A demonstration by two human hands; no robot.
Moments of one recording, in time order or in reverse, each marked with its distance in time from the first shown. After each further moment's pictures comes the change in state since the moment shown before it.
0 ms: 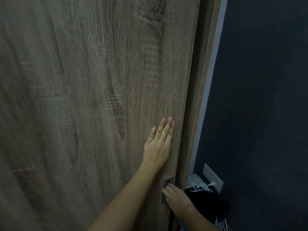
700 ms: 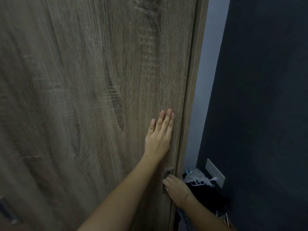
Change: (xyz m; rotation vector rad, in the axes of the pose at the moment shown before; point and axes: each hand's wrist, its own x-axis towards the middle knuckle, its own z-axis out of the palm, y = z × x) left_hand 0.011 0.027 0.003 0.036 -0.021 -0.026; right_hand -0.015 0.015 0.016 -0.022 0.050 0.010
